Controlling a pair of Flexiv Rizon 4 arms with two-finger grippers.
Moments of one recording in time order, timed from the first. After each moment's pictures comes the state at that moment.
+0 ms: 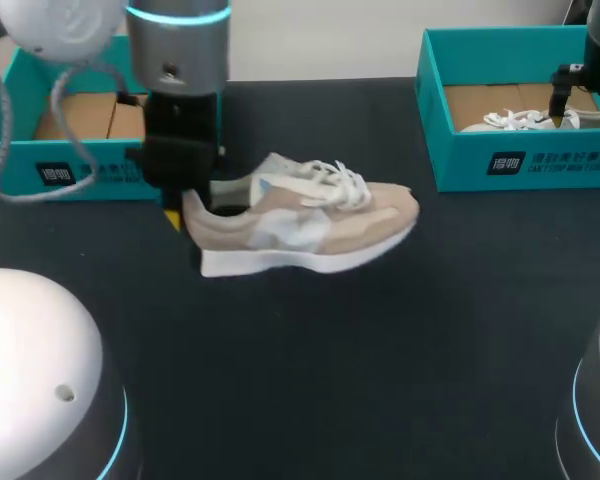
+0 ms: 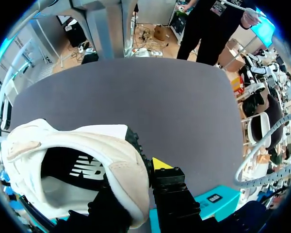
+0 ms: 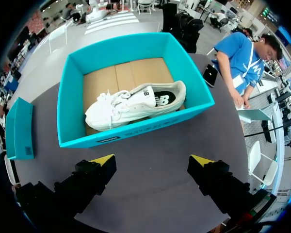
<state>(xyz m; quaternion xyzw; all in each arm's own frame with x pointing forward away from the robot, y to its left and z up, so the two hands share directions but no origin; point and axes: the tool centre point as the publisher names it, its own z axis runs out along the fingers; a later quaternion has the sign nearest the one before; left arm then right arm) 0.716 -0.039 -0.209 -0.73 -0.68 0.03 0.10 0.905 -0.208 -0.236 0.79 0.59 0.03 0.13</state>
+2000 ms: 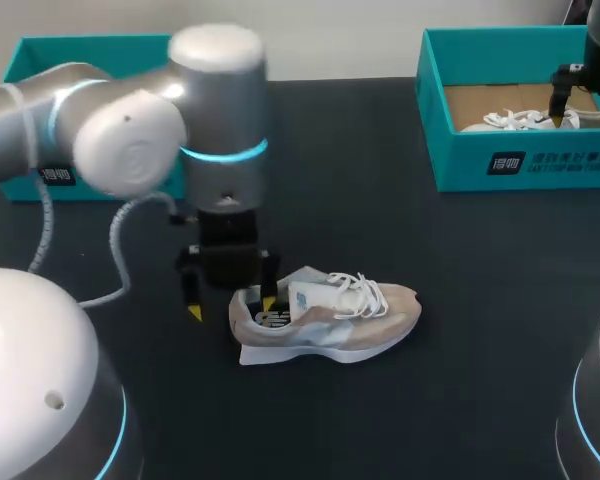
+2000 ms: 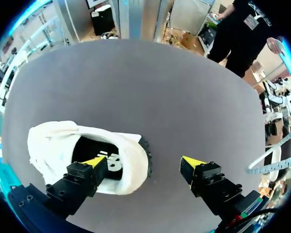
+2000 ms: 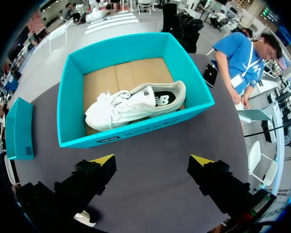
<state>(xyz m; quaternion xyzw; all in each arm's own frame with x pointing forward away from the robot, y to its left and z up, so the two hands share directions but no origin) 0.682 -0.070 -0.345 -0.63 -0.76 0.08 0.10 0.905 -0.208 -0.236 0.79 0.59 0.03 0.13</state>
